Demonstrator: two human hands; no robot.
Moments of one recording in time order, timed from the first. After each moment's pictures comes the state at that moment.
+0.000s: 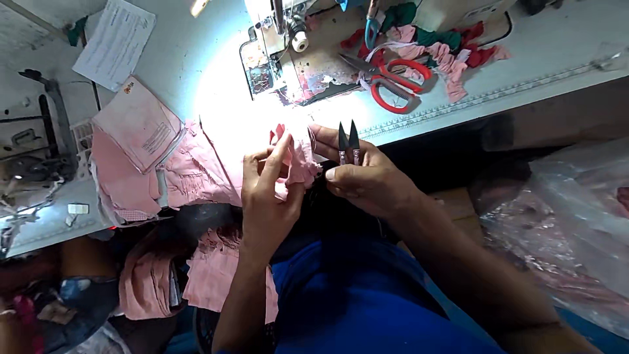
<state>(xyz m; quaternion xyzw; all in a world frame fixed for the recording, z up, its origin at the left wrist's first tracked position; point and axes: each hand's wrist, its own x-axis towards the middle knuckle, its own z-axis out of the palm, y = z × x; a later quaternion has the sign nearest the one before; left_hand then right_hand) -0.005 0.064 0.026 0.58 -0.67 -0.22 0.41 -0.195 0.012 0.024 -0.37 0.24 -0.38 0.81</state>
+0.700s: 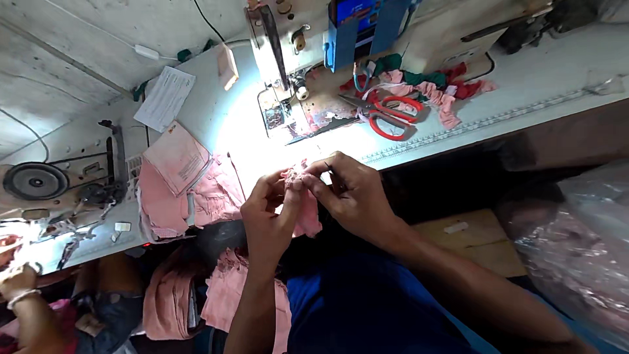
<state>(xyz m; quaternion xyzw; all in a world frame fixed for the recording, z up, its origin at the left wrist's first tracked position) -0.007 0.061 0.050 0.56 -0.58 -0.28 0.53 -0.170 0.014 0.037 -0.72 0.38 -0.47 0.34</state>
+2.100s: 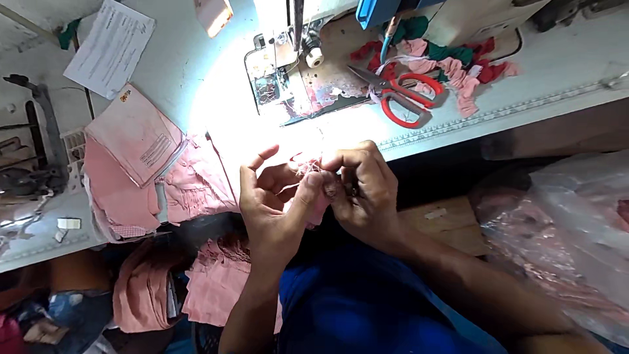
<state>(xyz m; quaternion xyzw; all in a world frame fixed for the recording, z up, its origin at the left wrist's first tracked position) -0.016 0.049 0.044 0.51 -0.43 -0.43 0.61 -0.160 0.011 0.011 -0.73 0.38 -0.50 0.26</state>
